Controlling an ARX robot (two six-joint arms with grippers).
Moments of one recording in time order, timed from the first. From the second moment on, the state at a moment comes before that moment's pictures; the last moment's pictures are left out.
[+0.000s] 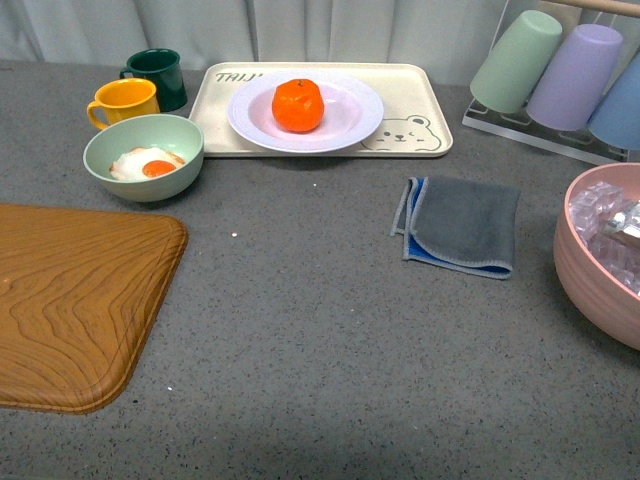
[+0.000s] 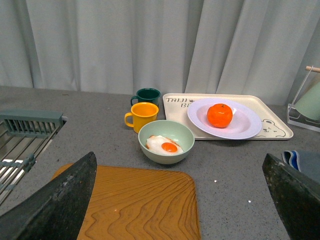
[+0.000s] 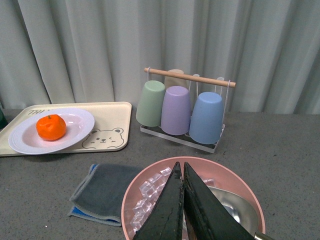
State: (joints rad) left arm 0.00 0.00 0.02 0.00 0.00 0.00; right arm 0.00 0.59 0.01 0.58 0.00 0.00
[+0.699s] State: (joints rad) left arm 0.00 0.00 0.02 0.00 0.00 0.00; right arm 0.00 0.28 0.01 0.29 0.00 0.00
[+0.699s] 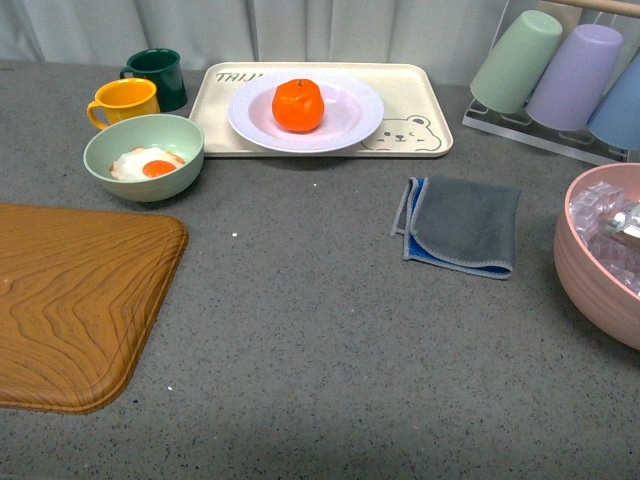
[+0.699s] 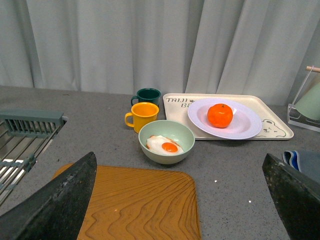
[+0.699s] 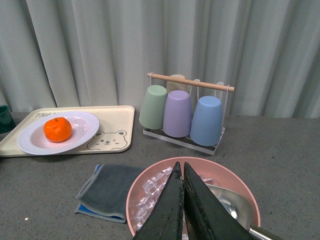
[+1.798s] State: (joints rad) left arm 0.00 0.00 0.02 0.00 0.00 0.00; right arm 0.00 0.00 0.01 0.00 0.00 0.00
